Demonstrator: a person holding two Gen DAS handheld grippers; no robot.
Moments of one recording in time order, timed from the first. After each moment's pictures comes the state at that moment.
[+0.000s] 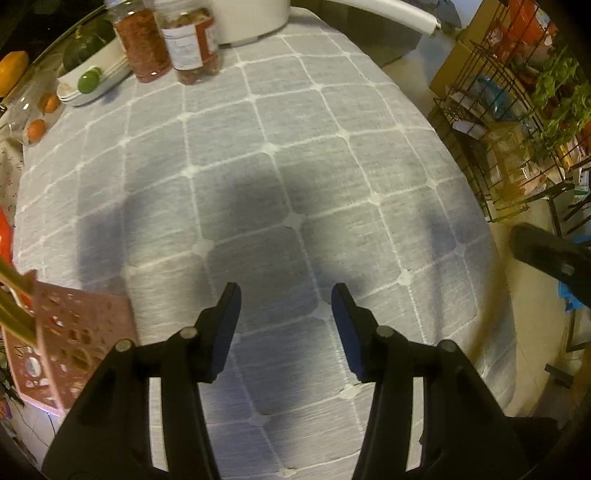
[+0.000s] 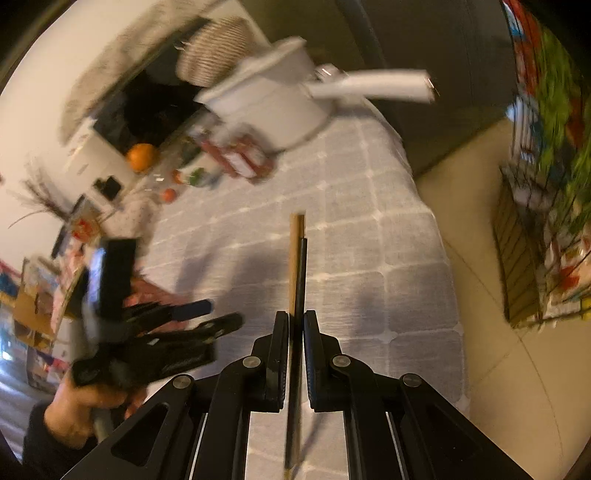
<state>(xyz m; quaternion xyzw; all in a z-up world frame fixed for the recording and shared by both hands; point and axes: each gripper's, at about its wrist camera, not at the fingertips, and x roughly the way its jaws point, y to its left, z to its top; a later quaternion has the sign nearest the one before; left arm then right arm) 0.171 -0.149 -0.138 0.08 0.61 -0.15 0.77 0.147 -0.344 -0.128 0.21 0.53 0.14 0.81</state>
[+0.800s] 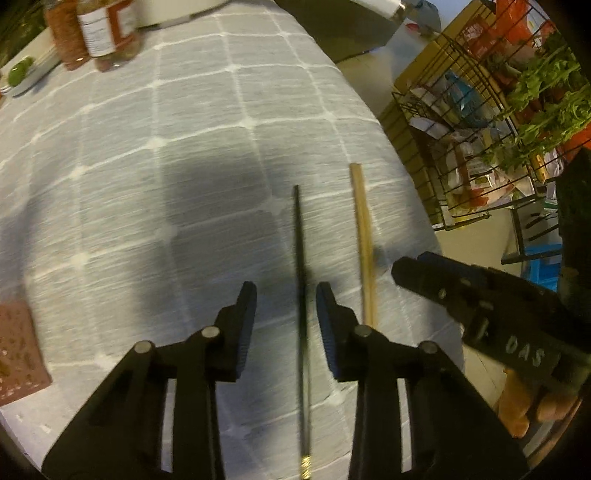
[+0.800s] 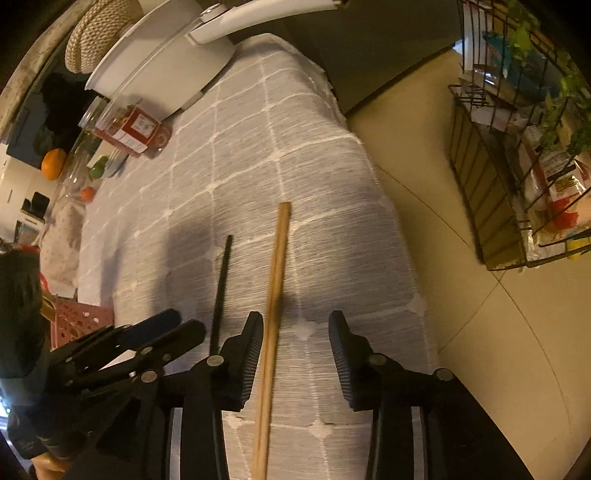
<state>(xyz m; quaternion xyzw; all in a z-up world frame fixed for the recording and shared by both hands) 0.181 -0.208 -0.161 0.01 0.64 -0.21 0.74 0.166 -0.376 -0.191 0.22 0.61 0.05 0.76</state>
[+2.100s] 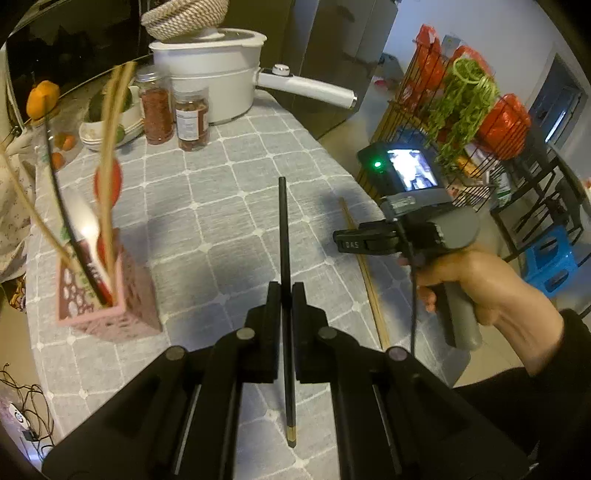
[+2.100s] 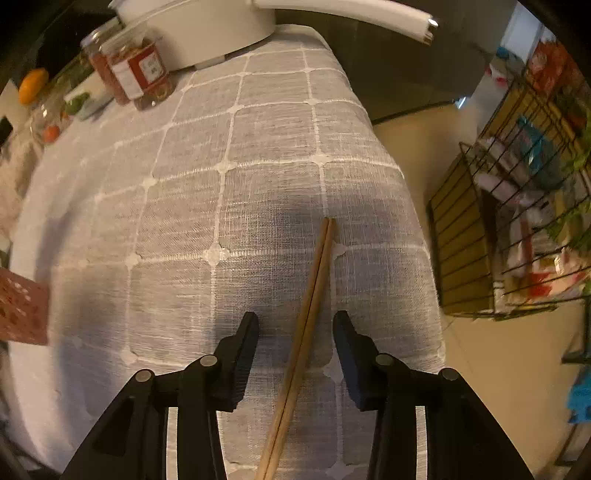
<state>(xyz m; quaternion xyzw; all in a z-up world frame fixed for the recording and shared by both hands) 0.085 -0.094 -0.052 0.02 0.48 -0.24 0.84 0.195 -0.293 -0.201 0.02 0.61 -0.01 0.79</state>
